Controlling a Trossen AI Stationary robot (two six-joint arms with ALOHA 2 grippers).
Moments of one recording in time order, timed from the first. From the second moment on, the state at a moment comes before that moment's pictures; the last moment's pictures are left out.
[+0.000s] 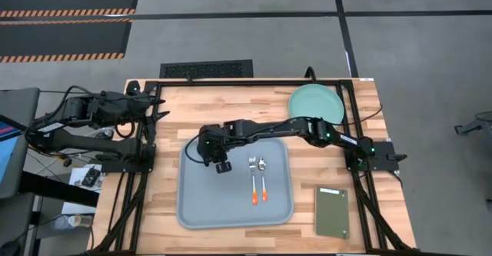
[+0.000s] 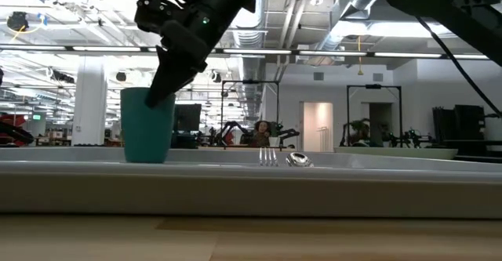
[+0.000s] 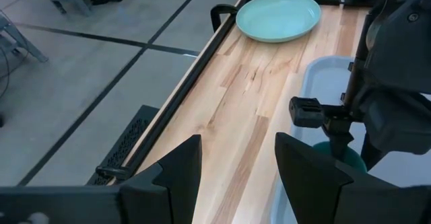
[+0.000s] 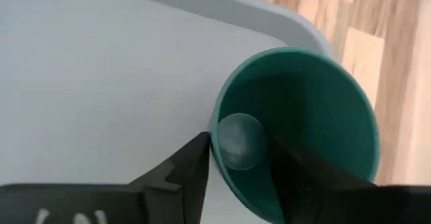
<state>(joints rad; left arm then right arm) 0.07 0.63 1.12 -1.06 -0.40 -0.06 0.01 2.47 2.33 -0.81 -0.05 -0.30</state>
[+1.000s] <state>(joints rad) 0.07 0.63 1.12 -1.06 -0.40 -0.07 0.01 2.47 2.33 -0.72 0.08 -0.32</state>
